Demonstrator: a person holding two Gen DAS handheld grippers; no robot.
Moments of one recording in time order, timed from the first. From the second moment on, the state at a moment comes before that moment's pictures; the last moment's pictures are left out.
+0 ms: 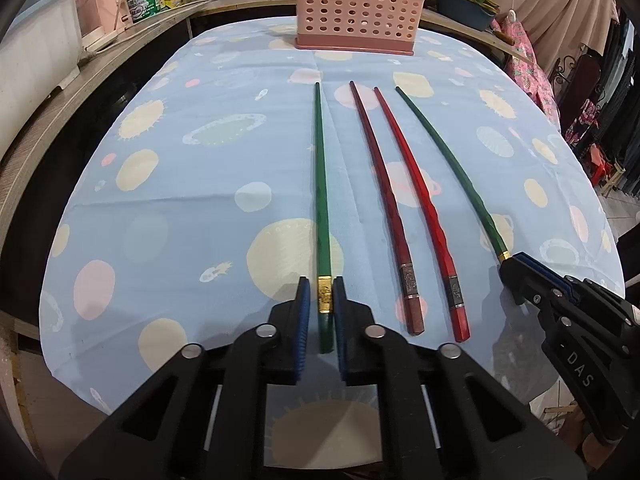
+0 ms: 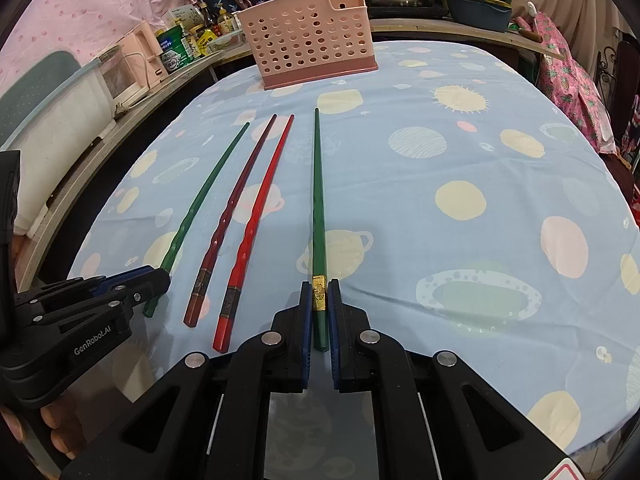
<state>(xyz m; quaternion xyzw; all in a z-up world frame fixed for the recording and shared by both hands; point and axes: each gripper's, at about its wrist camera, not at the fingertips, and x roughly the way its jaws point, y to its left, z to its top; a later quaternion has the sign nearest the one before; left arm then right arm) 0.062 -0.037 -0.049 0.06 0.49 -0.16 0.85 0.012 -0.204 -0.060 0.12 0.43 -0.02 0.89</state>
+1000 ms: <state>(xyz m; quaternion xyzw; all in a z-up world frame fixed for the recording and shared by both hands) 0.090 -0.018 0.018 0.00 0.45 -0.15 0.88 0.024 -0.258 0.023 0.15 0.34 -0.06 0.93</state>
